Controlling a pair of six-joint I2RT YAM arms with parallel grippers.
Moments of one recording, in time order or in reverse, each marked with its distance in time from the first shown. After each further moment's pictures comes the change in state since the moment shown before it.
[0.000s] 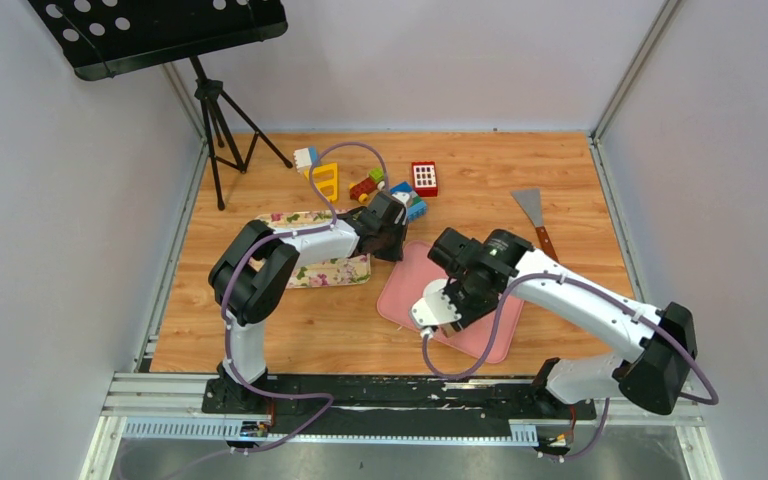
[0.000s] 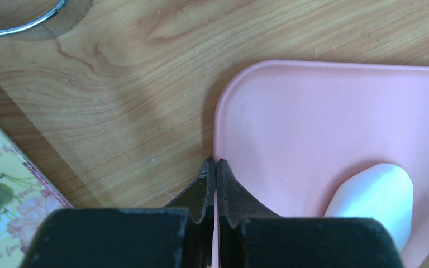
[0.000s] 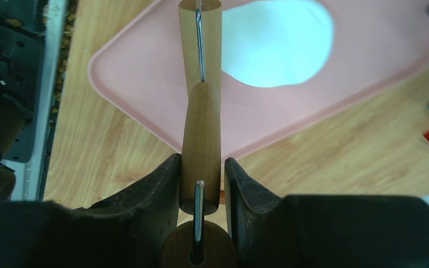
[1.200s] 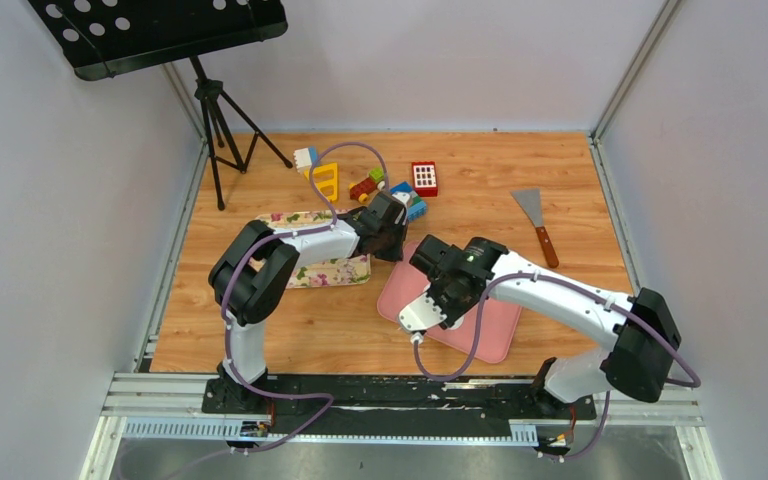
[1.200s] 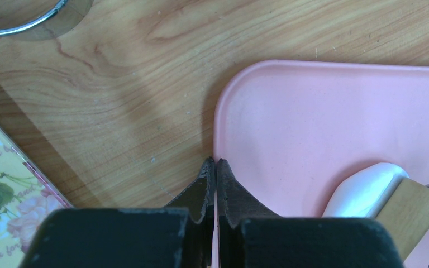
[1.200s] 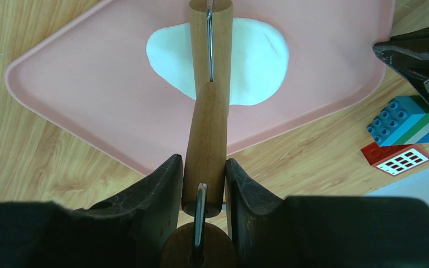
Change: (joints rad) left arm -0.006 0.000 0.000 0.000 -0.004 0.000; right arm 0.038 0.087 -0.021 0.182 0.092 -0.102
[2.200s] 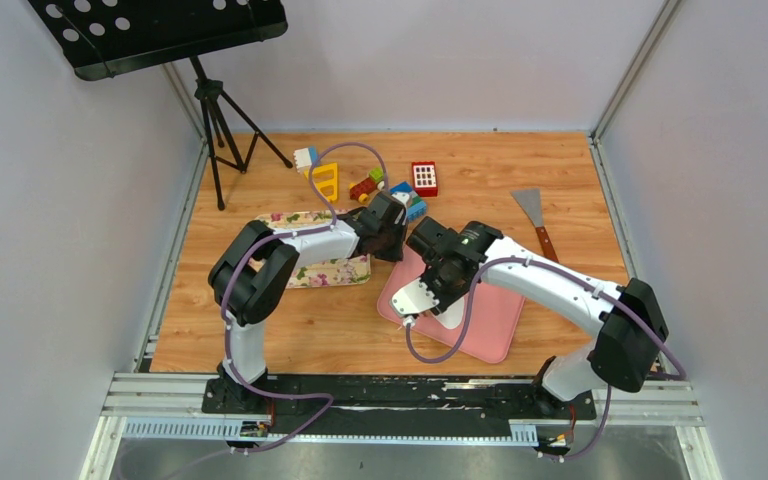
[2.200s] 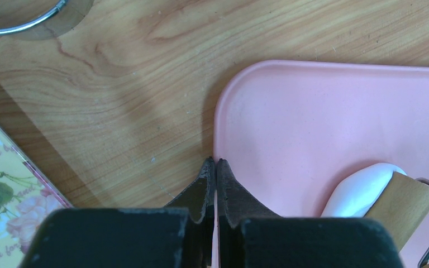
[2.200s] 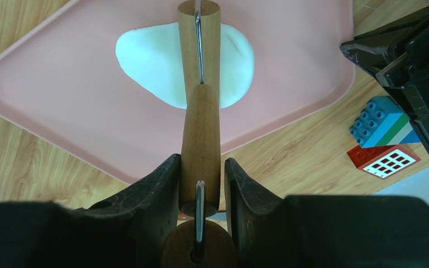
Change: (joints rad) left arm 0.000 -0.003 -0.006 0.008 0.000 -0.005; right arm -0.068 0.070 0.090 0.020 -0.059 -0.042
